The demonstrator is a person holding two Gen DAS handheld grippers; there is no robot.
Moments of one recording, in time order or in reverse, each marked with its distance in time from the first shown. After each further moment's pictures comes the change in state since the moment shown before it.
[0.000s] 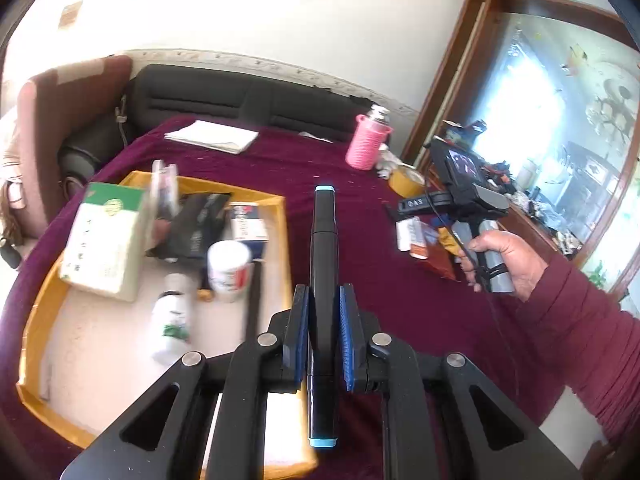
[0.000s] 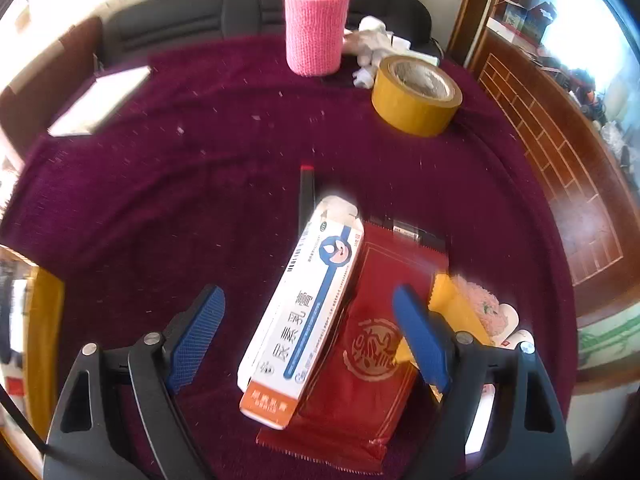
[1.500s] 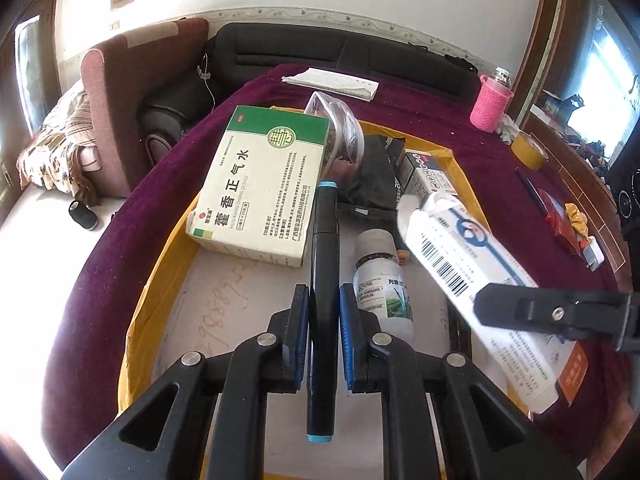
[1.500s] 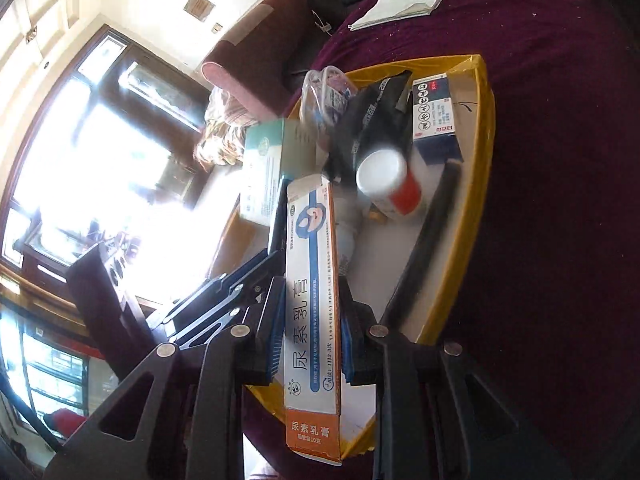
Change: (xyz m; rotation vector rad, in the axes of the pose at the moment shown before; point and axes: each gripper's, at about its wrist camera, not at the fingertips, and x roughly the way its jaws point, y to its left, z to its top) left arm 0.025 0.113 -0.015 -0.051 0.180 0.296; right arm -0.084 0.209 -0.155 -0.101 0.105 0.886
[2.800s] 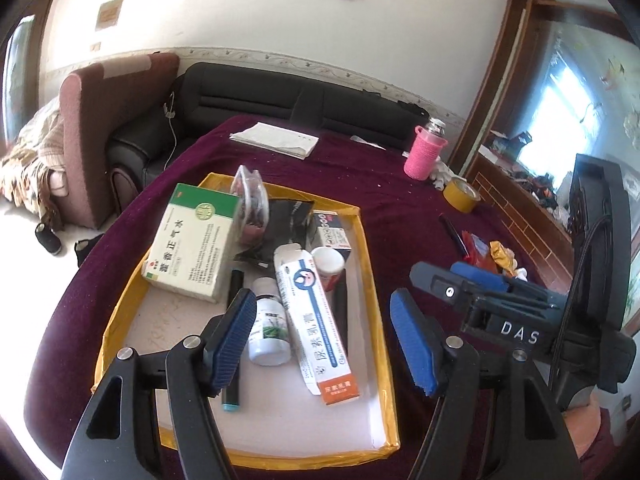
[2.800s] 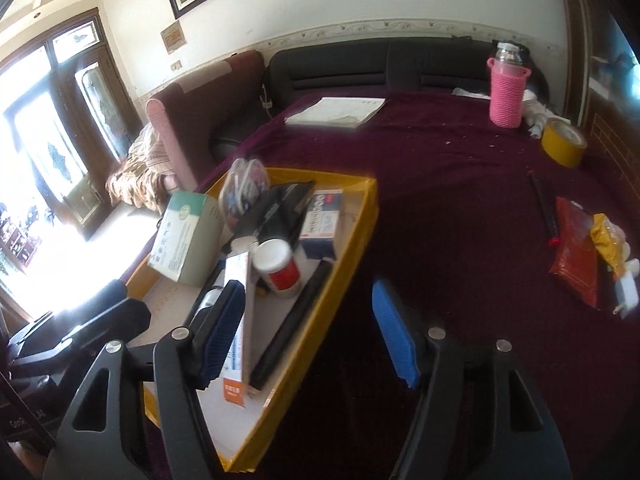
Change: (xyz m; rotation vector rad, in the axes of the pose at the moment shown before) left arm -0.069 -0.057 0.008 0.007 -0.165 -0.155; right arm -0.074 0.012 -0.011 -0.198 -0.340 -0.444
